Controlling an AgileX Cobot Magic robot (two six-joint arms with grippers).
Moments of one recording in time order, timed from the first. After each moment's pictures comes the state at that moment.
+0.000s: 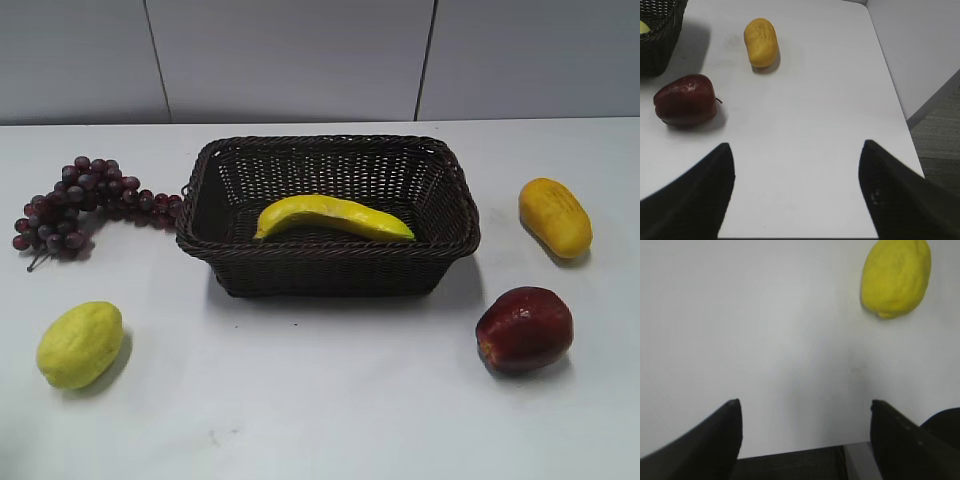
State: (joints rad) left arm -0.04 0.89 -0.61 -0.14 1.05 0.20; right arm 0.05 -0.01 -0.50 -0.06 1.05 -0.10
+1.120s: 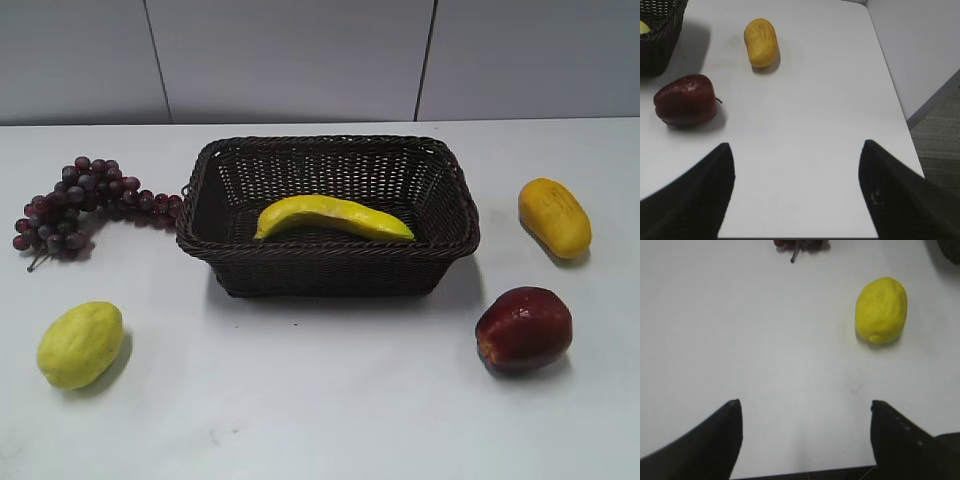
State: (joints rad) left arm -0.04 0.32 -0.49 -0.14 1.08 0.16; right arm 0.05 -0.01 -0.50 -0.06 1.05 -0.10
